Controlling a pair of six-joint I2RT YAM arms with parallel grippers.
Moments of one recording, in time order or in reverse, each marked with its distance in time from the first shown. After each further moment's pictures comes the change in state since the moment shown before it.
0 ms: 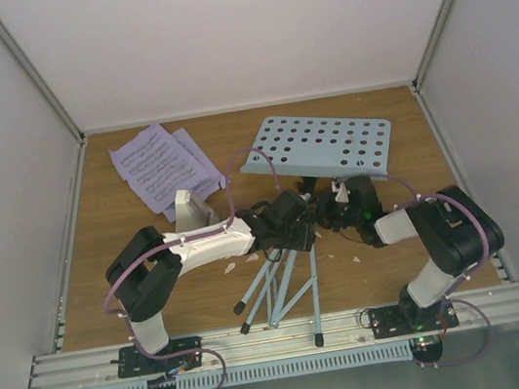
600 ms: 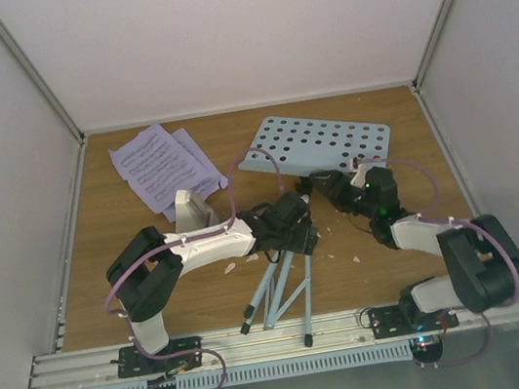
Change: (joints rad) left arm -0.008 0.000 -0.008 -0.025 -0.023 0.098; right arm -0.102 -0.307 -0.015 -0.056 0.130 -0.130
